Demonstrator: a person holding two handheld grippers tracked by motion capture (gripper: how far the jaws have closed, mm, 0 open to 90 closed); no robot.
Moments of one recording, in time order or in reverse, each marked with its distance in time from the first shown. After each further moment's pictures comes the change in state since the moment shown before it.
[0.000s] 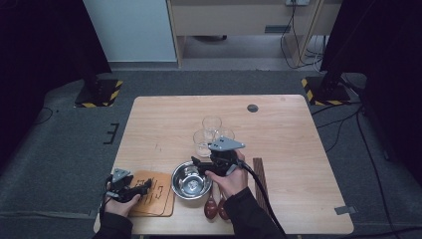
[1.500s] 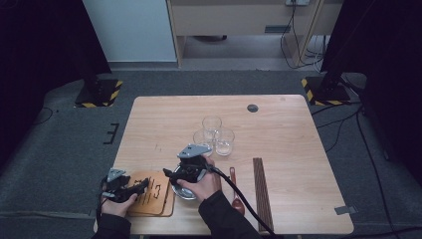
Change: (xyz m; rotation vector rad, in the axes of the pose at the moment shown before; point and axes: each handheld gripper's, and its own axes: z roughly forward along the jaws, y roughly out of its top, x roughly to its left) left arm 0.005 0.002 -0.011 -0.008 0.007 -0.078; right arm 0.055 -0.001 0.057 0.065 0.162 0.003
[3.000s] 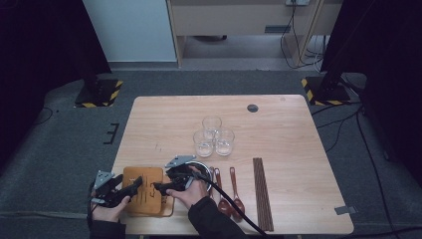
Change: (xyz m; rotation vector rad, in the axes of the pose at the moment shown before) left arm -0.003 0.003 -0.034 -0.138 -0.004 -0.014; right arm 0.020 -0.027 0.045 0.127 0.120 0.072
